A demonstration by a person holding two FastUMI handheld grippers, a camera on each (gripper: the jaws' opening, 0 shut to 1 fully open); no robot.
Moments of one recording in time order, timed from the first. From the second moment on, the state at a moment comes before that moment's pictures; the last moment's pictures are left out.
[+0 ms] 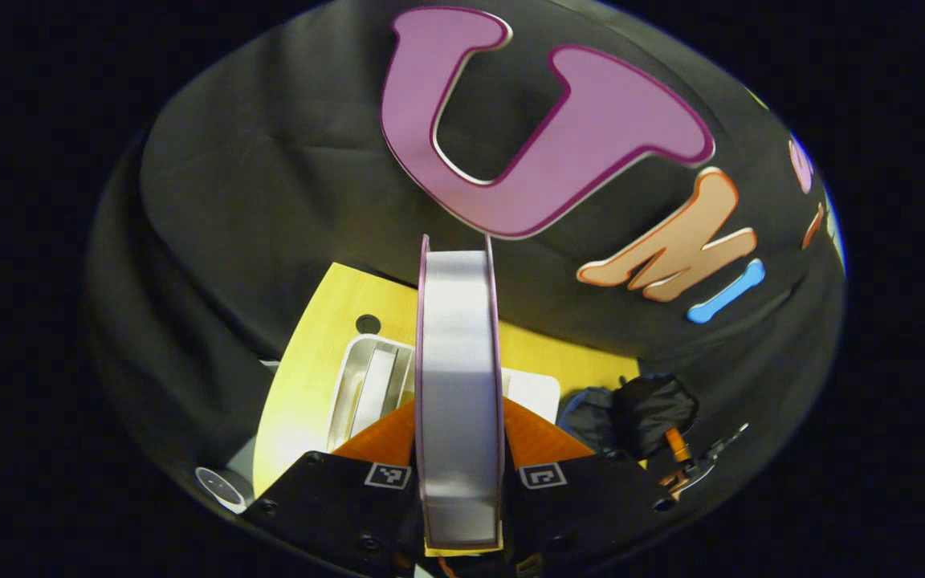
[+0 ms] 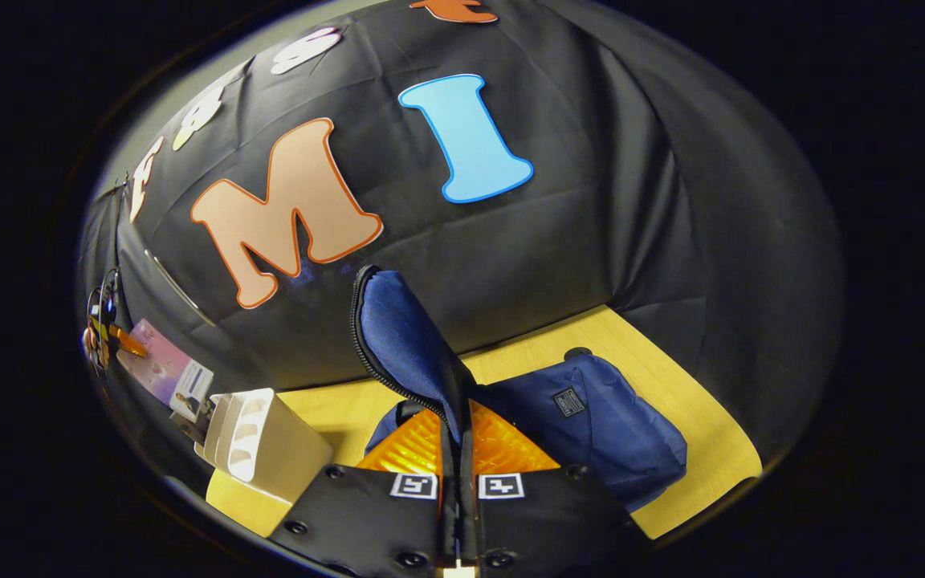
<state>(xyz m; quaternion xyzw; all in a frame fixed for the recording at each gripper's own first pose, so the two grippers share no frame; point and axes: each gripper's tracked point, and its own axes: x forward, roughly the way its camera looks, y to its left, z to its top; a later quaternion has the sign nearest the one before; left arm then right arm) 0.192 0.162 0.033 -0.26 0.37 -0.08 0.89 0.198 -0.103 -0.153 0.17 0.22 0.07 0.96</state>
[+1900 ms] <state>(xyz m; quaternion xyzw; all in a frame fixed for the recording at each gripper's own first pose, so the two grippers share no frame) 0.206 -0.235 -0.110 -0.47 0.43 -0.27 0.72 0.199 -0.108 -0.144 0.20 0.21 0.08 0.96</state>
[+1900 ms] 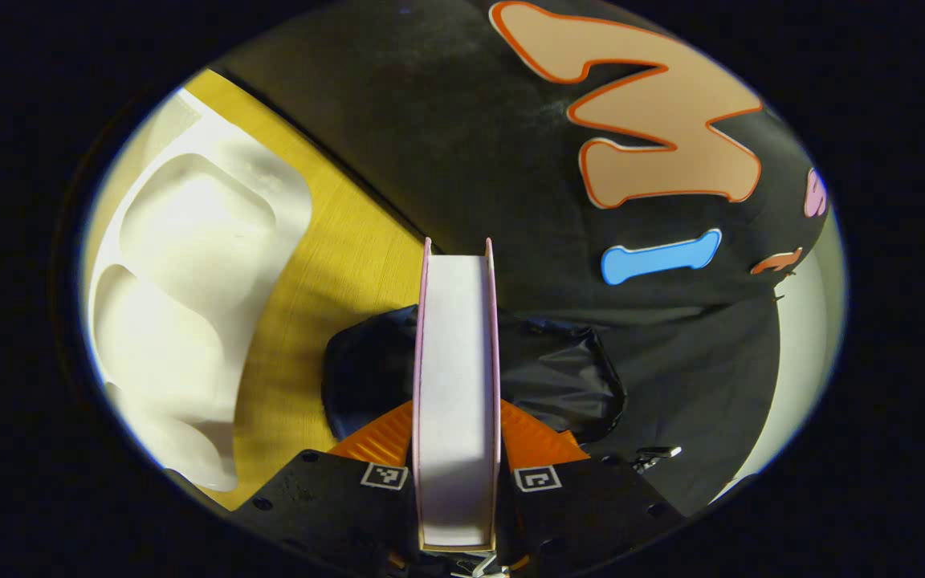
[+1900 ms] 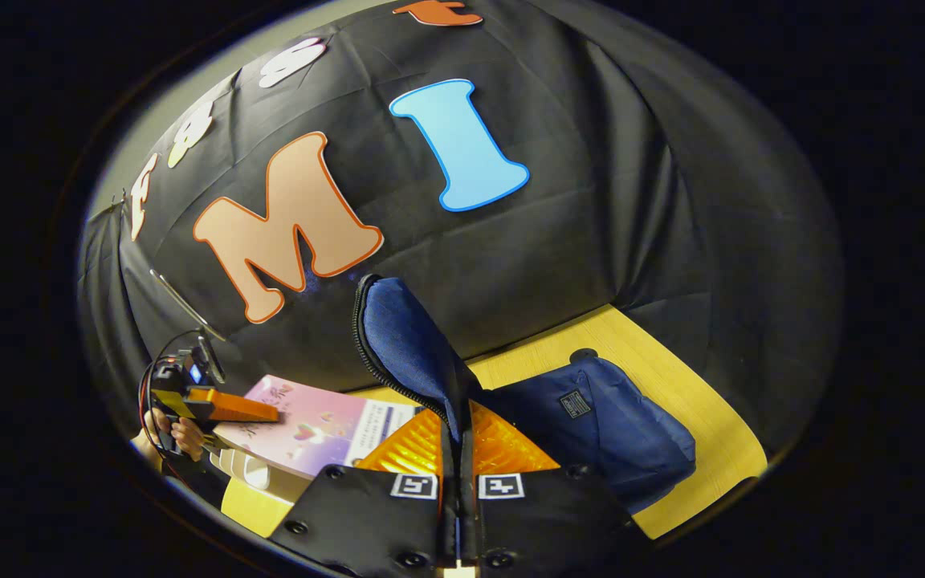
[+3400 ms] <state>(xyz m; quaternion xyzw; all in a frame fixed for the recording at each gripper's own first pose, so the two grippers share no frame) 0.209 -0.441 -0.214 -0.57 0.47 -0.25 0.63 0.206 -0.103 -0.137 0.20 0.21 0.10 0.95</state>
